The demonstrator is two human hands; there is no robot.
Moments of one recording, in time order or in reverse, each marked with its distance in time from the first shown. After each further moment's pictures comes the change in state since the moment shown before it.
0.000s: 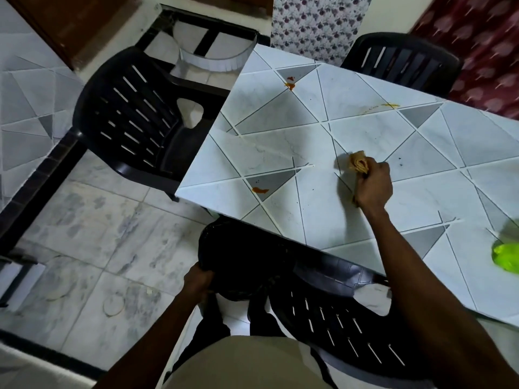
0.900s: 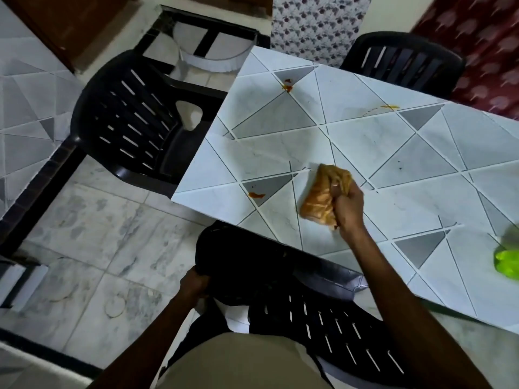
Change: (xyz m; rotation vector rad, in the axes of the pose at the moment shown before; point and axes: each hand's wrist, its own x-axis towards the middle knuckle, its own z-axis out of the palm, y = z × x) left_hand -0.010 0.016 -0.002 0.145 0.036 -0.015; right_hand -0.036 -0.022 0.019 0.610 -0.187 0.165
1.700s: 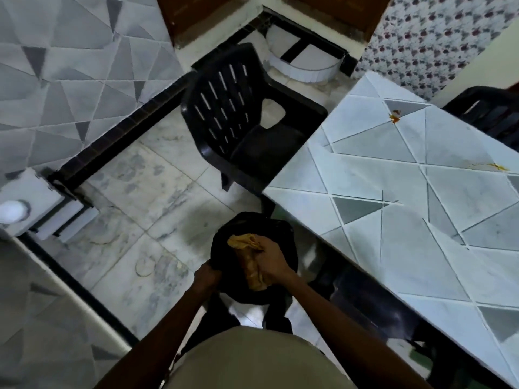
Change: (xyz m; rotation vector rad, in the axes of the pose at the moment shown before) left_hand 0.020 -0.110 -0.122 -0.201 0.012 -0.022; right_hand -0.241 -0.007 0.260 -0.420 -1.020 -0.258
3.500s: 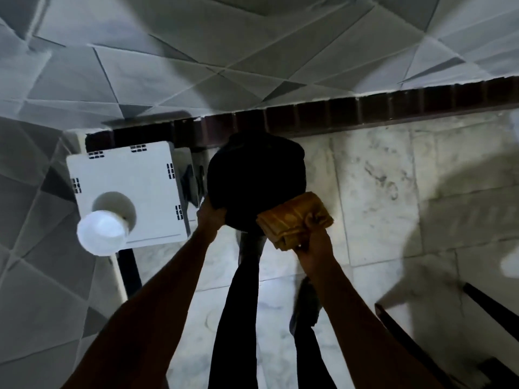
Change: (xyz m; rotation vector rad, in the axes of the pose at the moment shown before) left_hand 0.788 -0.215 -0.711 -0.866 0.441 -0.379; right_hand 0.925 -0.266 0.562 0.666 -0.055 0.755
